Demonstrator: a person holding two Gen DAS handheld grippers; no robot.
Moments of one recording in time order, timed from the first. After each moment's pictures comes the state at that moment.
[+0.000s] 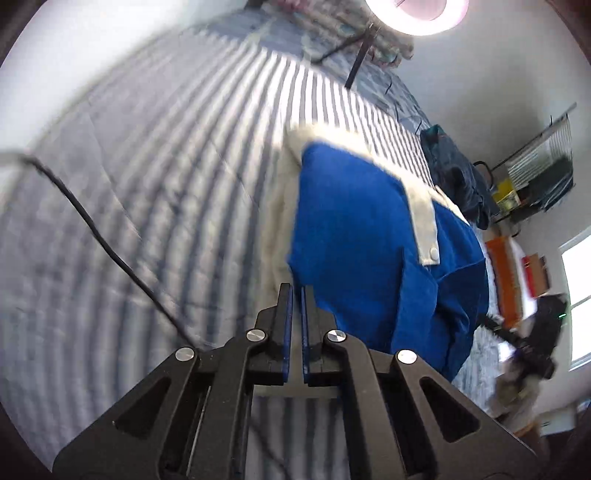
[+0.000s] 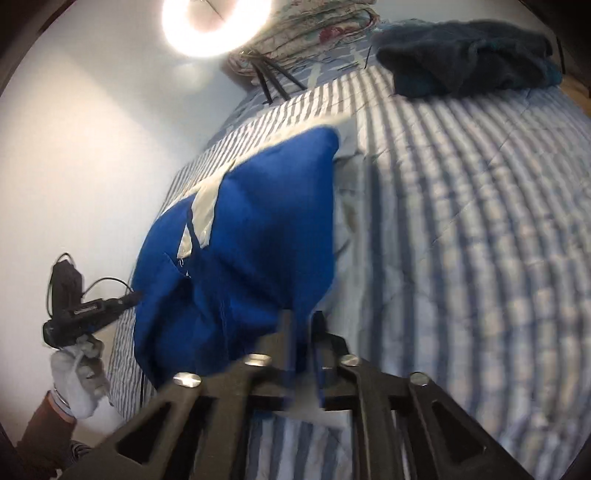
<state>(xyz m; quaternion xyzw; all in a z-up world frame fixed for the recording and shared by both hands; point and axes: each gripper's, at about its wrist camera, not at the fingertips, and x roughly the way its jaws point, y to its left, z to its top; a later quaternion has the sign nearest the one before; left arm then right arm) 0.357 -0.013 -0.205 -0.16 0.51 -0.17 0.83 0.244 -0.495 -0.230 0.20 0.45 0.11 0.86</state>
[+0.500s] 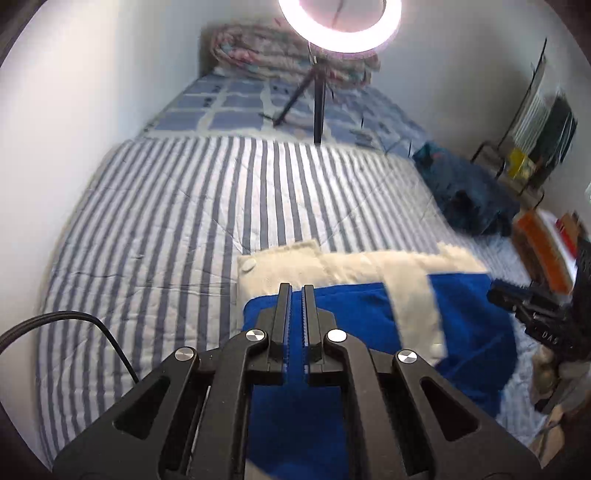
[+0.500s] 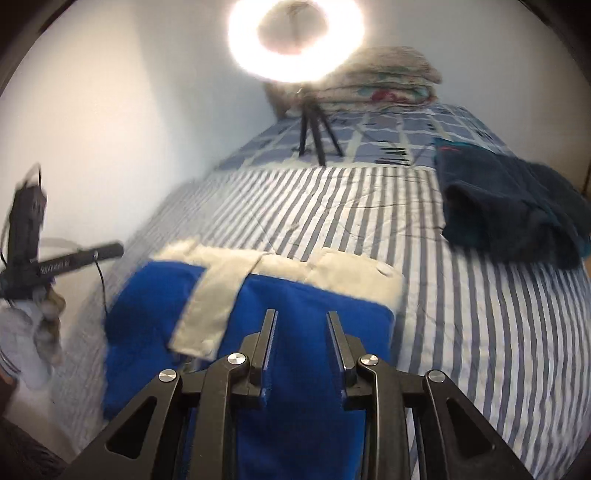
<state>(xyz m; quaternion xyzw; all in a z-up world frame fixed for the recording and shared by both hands) 0.449 -0.093 -0.180 -0.03 0.44 -0.17 0.88 0.350 -0.445 -0.199 0.03 0.41 0.12 0.90</state>
